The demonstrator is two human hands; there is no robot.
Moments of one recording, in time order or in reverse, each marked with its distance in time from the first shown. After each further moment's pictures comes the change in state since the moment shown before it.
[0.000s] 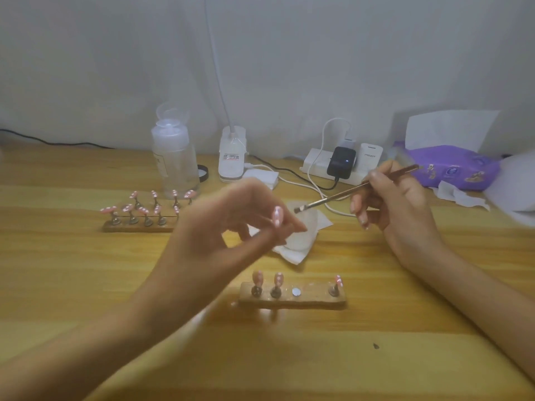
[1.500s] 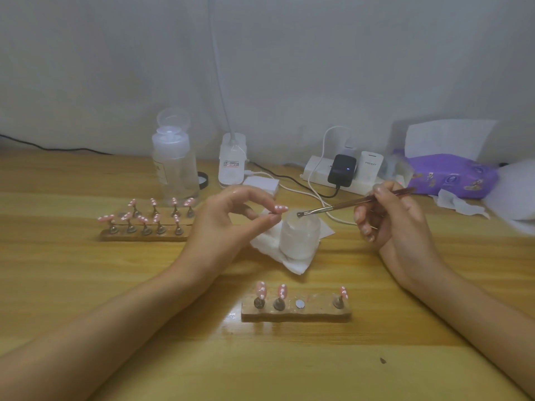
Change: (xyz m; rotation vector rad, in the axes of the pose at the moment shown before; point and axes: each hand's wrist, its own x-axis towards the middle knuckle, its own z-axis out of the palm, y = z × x) left_hand 0.027 -0.060 0.003 0.002 0.191 -0.328; right_hand -0.005 0.011 0.003 0.157 0.159 0.124
